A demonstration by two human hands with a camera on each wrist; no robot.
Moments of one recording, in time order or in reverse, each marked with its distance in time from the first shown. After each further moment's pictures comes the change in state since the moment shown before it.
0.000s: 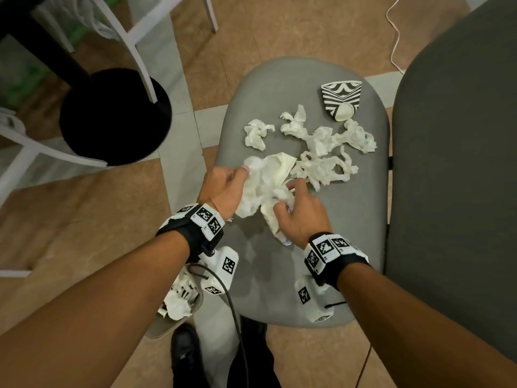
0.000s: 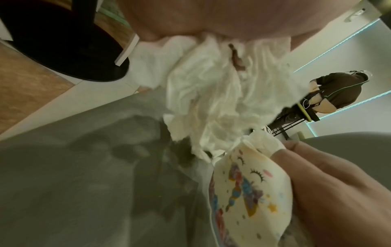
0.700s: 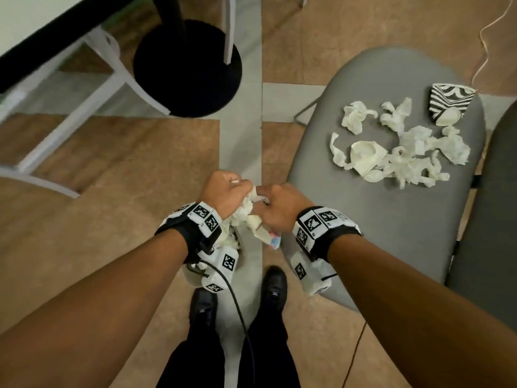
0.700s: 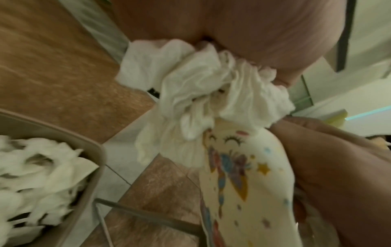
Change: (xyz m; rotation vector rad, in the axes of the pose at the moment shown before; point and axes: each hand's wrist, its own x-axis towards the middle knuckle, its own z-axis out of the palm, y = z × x) left_hand -0.073 -0.125 -0.136 -0.093 0.054 -0.260; right_hand -0.036 -0.142 0.127 -0.205 -0.651 -0.318
